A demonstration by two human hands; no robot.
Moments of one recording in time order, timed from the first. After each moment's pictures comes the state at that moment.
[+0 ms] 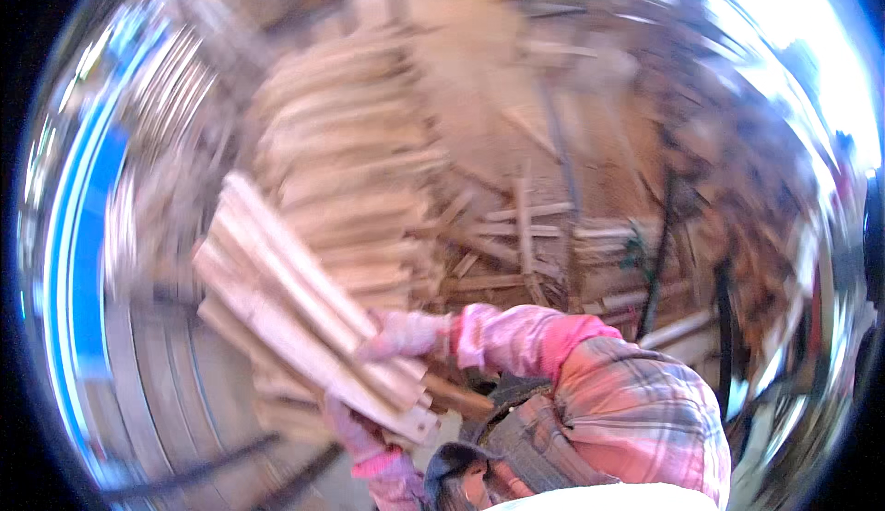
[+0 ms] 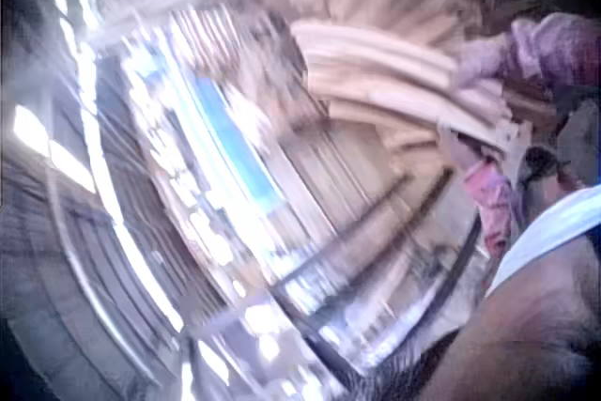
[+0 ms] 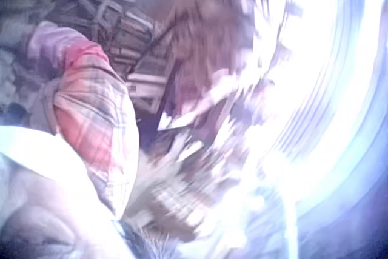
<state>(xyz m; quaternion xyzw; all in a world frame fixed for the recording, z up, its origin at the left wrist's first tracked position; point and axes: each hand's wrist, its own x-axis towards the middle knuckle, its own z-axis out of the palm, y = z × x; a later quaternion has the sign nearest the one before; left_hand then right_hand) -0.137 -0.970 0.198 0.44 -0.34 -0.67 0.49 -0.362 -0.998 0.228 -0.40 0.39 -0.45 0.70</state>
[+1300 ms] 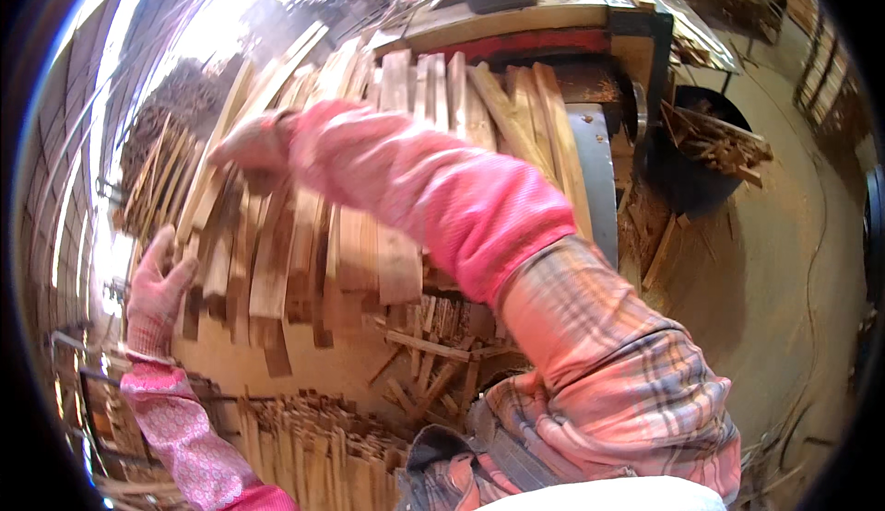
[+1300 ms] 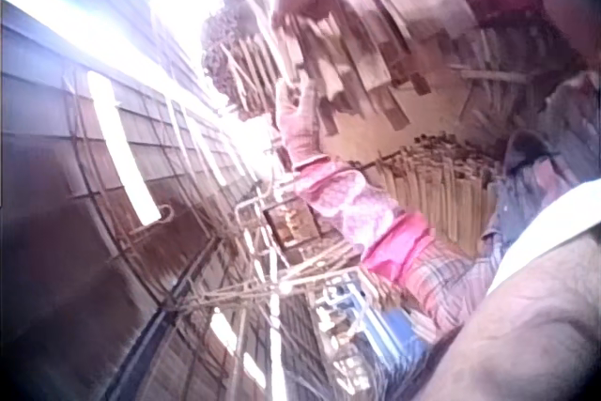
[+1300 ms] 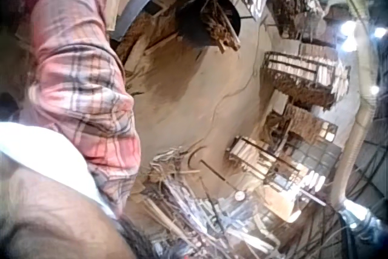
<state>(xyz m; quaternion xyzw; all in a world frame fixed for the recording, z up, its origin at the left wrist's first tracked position) -0.705 -0.875 0.725 -0.17 -0.93 -0.32 0.04 -0.834 -0.589 0.647 -0.23 0.67 -0.69 0.16</state>
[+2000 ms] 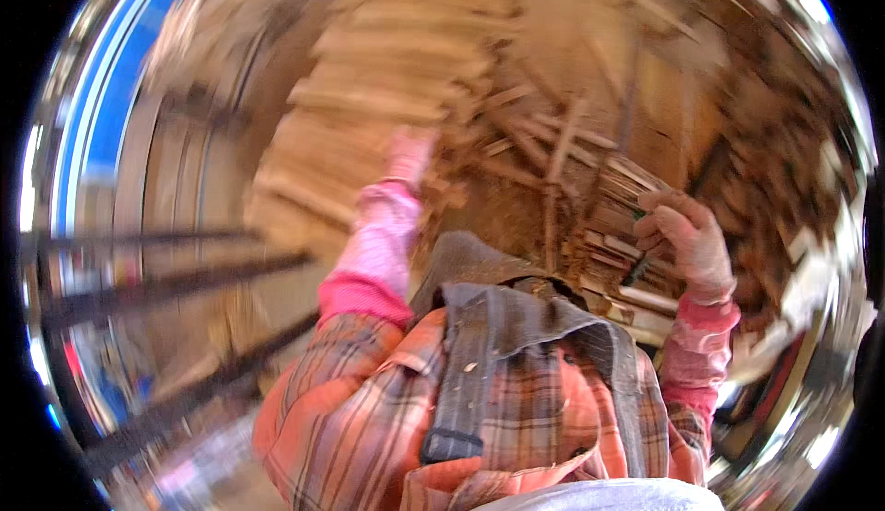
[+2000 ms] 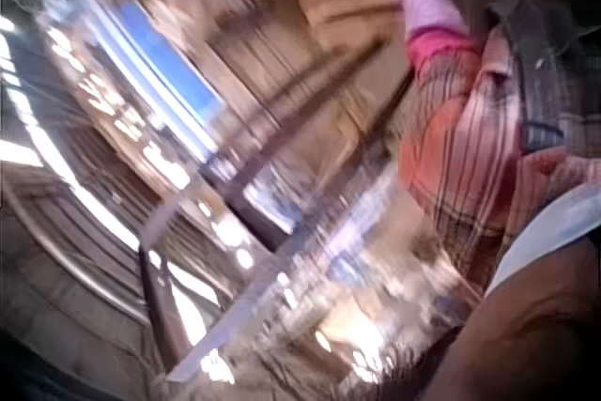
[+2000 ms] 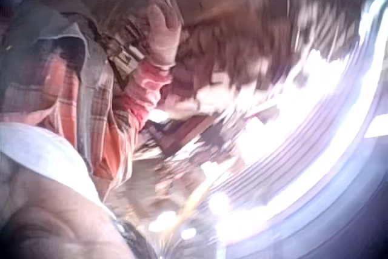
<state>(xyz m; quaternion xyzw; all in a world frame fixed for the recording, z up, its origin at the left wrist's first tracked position) -0.224 -1.026 0.152 0.62 -0.65 -0.42 0.10 -0.503 -0.720 0.428 -0.24 0.76 -0.41 0.45</state>
